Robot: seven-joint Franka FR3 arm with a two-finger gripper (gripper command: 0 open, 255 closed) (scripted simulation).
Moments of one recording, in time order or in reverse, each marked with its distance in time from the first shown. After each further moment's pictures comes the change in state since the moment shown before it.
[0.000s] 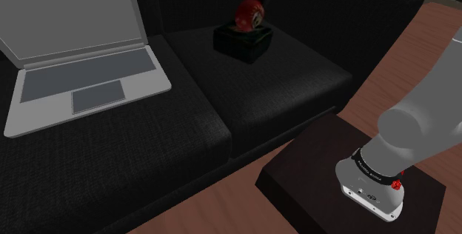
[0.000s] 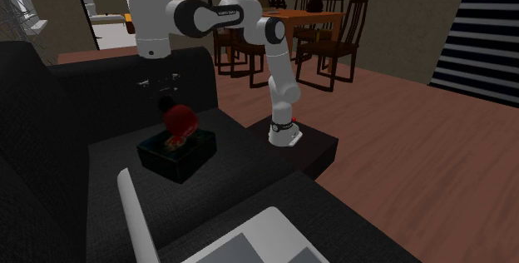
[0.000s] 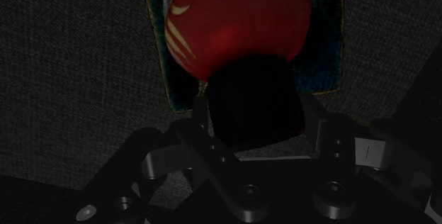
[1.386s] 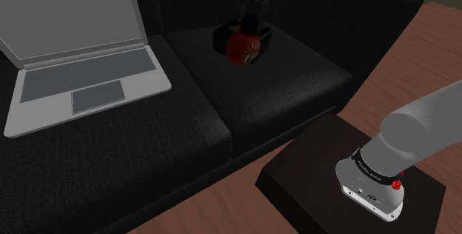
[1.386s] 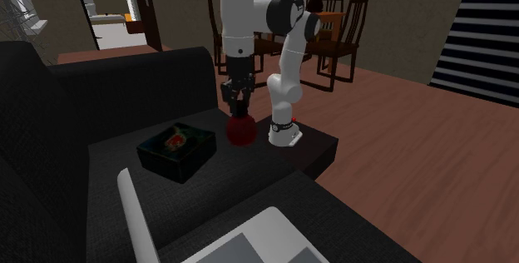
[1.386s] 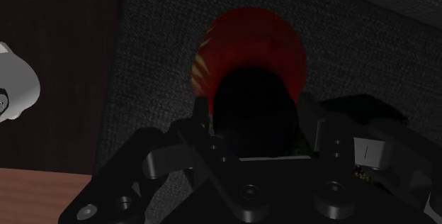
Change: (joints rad) arm 0.111 -0.467 0.114 -0.437 0.257 0.050 0.210
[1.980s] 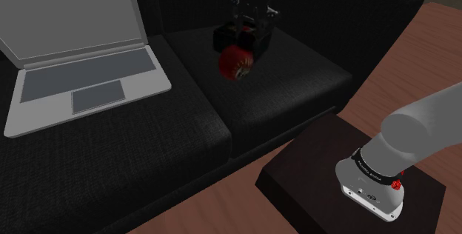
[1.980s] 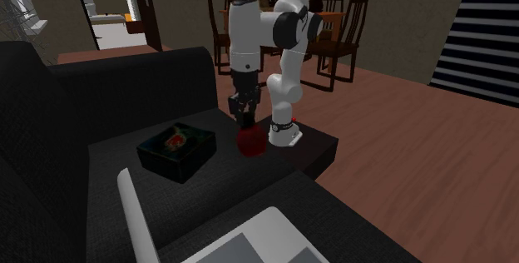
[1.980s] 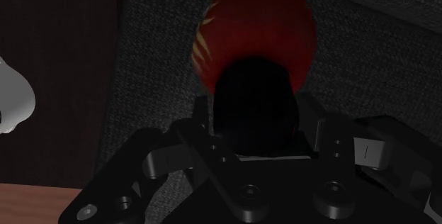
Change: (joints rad) arm 0.020 -0.038 0.016 -0.131 0.028 0.101 0.011
